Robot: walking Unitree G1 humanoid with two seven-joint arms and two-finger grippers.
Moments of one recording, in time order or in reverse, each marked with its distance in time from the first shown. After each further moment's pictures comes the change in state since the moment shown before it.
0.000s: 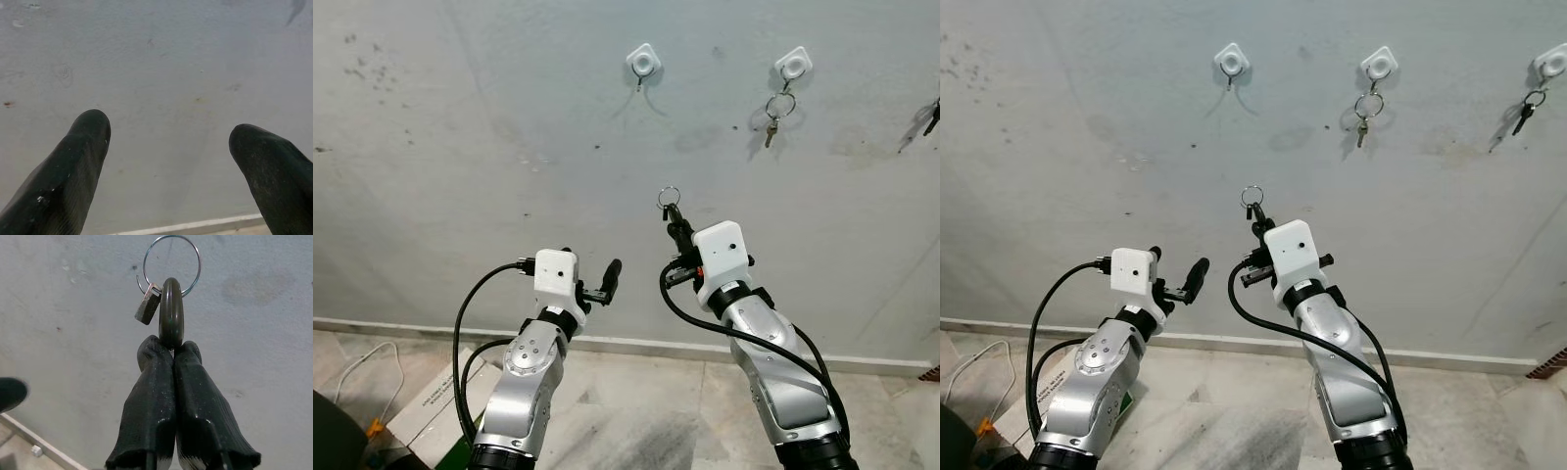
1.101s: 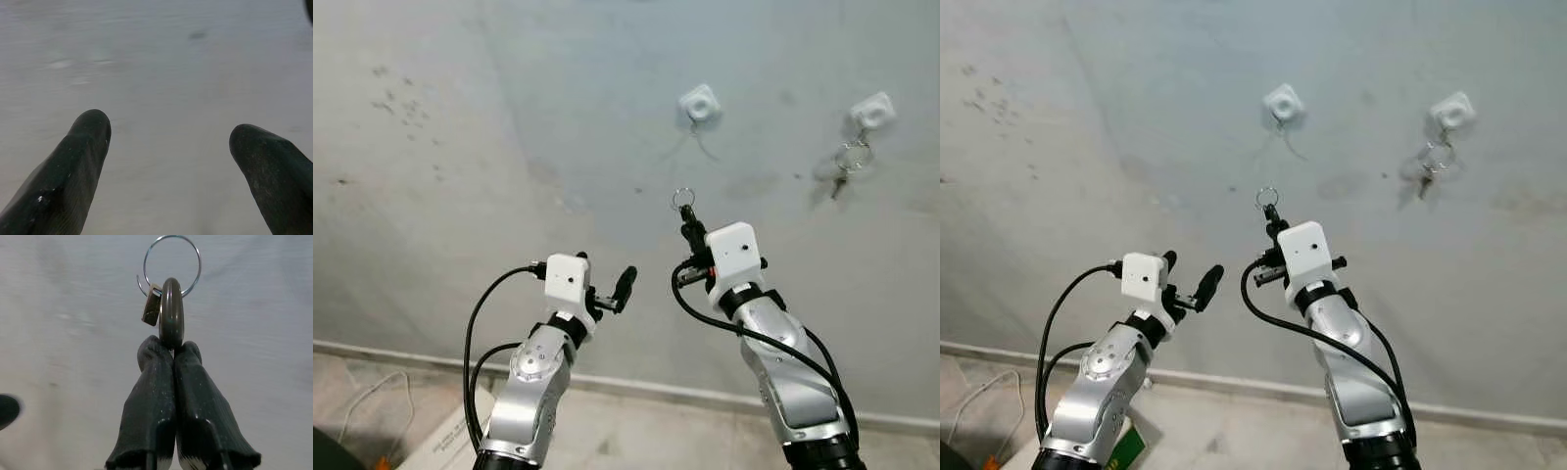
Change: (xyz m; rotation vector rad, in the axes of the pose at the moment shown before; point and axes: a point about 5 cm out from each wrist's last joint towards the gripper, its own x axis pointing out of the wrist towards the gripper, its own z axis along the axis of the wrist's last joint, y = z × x) left arm -0.004 -0.003 -0.002 -0.007 0.001 -0.050; right arm 0.000 0.002 -0.001 0.010 0.000 -0.006
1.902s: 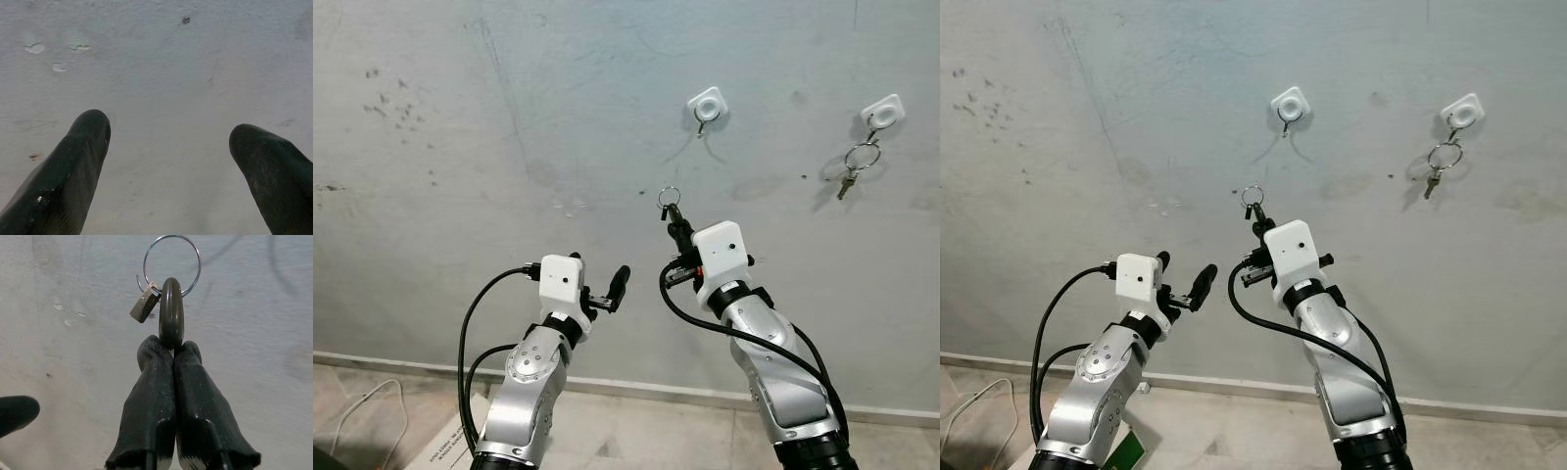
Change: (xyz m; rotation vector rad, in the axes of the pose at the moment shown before) left arm -0.002 0.003 -0.002 -0.003 0.011 0.027; right arm 0.003 0.006 0.002 -0.004 -0.006 0.031
